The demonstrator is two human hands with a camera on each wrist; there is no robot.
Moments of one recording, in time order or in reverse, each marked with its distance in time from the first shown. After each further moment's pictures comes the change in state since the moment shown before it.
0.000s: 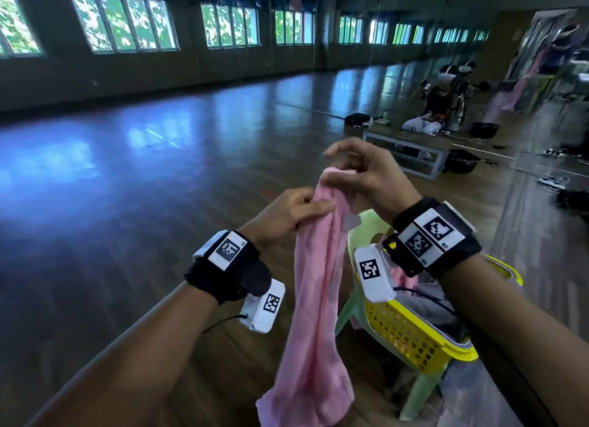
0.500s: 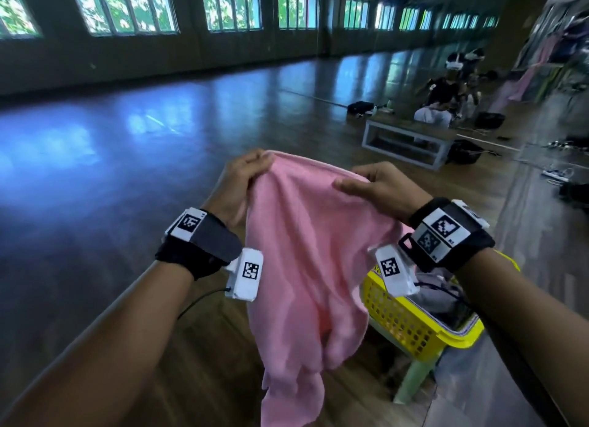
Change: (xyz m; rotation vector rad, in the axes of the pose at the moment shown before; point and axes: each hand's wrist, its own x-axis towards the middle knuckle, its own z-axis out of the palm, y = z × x) left_hand -0.008 -0.008 -0.039 -0.357 0.420 0.085; right_hand -0.017 0.019 -0.022 -0.386 -0.169 0.195
